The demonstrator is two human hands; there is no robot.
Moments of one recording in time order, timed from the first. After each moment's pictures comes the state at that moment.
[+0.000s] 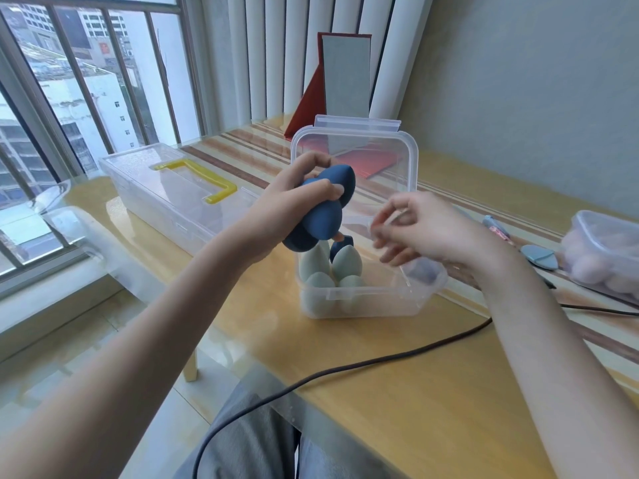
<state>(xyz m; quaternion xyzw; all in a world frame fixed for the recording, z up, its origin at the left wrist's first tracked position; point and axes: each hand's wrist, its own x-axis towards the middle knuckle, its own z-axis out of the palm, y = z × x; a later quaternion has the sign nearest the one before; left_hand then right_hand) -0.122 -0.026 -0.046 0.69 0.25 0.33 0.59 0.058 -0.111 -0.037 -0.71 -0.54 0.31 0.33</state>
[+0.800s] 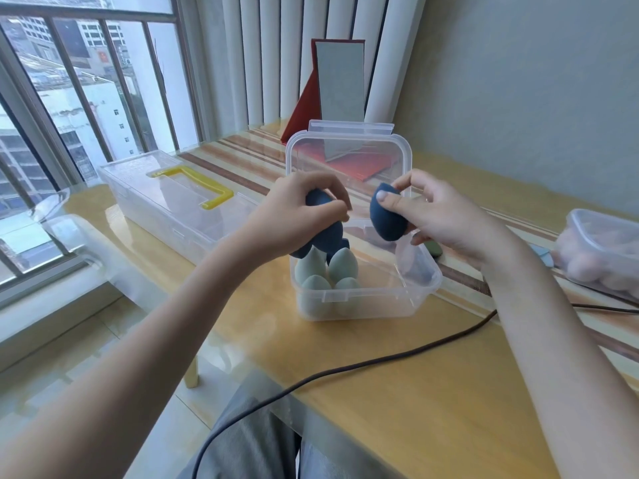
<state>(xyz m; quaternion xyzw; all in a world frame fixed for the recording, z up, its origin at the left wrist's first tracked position) -0.113 -0.031 -0.043 0.82 0.28 0.34 0.38 0.077 -0.113 -0.031 -0.71 -0.54 0.24 0.38</state>
